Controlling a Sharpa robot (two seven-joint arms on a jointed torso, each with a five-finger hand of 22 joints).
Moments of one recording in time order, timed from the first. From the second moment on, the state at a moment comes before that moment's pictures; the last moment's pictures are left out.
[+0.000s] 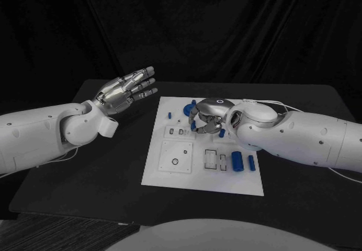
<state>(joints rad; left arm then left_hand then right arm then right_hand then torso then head) 1.28 -0.97 -0.21 1.38 -0.03 0.31 0.57 1.34 0.26 -0.20 0.23 0.56 0.28 0.02 0.05 0.02 0.03 0.06 0.22 0.02 0.05 0.12 0.03 0.01 0.20 0.03 0.23 0.02 0.01 1.29 -0.57 -0.21 1.43 -1.52 -0.24 -0.10 1.40 -0.12 0.26 0.14 0.35 0.85 0.10 0.39 0.29 1.47 0.01 1.55 1.31 1.46 -0.04 1.55 1.31 0.02 1.46 0.06 1.51 1.30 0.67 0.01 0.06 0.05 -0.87</state>
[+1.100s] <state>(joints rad) 1.28 -0.97 -0.21 1.38 -0.03 0.31 0.57 1.34 0.26 -0.18 0.21 0.56 0.28 0.02 0.05 0.02 0.03 0.06 0.22 0.02 0.05 0.12 0.03 0.01 0.20 0.03 0.23 0.02 0.01 1.26 -0.53 -0.21 1.38 -1.56 -0.20 -0.14 1.40 -0.12 0.25 0.13 0.35 0.85 0.10 0.39 0.29 1.46 0.02 1.55 1.31 1.46 -0.04 1.55 1.31 0.02 1.46 0.06 1.50 1.30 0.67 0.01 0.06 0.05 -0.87</state>
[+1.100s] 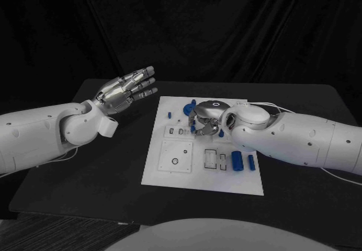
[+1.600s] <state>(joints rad) 1.28 -0.96 -0.21 1.38 -0.03 0.31 0.57 1.34 0.26 -0.18 0.21 0.56 0.28 0.02 0.05 0.02 0.03 0.06 0.22 0.02 0.05 0.12 0.03 0.01 0.20 0.03 0.23 0.02 0.01 1.26 -0.52 -0.21 1.37 -1.57 -0.19 -0.14 1.40 -0.12 0.26 0.12 0.35 0.84 0.11 0.36 0.29 1.46 0.02 1.55 1.31 1.46 -0.04 1.55 1.31 0.02 1.46 0.06 1.50 1.30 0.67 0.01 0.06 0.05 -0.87</state>
